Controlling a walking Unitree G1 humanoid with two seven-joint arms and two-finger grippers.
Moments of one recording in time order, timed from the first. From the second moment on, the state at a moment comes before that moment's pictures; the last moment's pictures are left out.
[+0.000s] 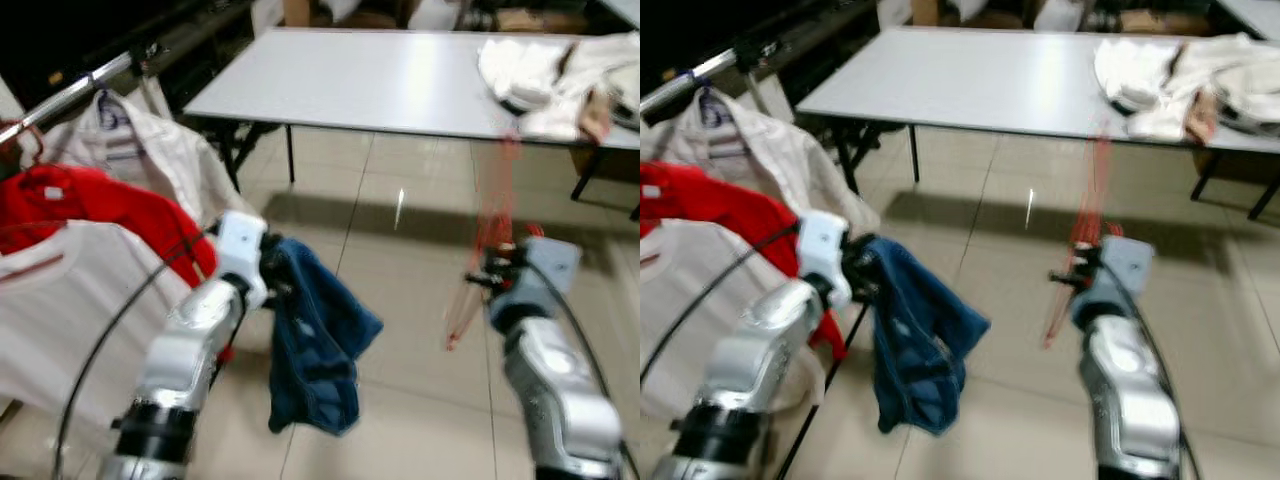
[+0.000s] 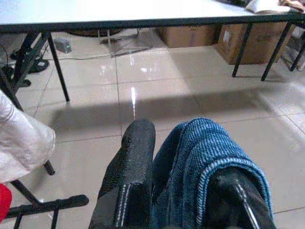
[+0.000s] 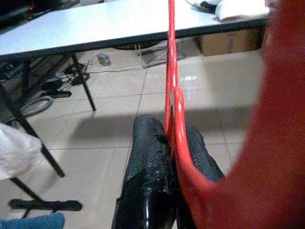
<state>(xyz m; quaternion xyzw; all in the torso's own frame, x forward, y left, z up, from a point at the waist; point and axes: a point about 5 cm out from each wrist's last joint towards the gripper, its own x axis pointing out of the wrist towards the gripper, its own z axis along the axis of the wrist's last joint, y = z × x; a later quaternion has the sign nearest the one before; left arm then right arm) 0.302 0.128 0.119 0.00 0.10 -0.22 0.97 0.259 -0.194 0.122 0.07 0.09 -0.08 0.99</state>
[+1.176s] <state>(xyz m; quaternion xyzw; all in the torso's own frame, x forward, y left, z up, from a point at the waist) 0.303 0.127 0.118 0.00 0.10 -0.22 0.97 0.261 -0.195 0.121 0.07 0.09 -0.08 0.99</state>
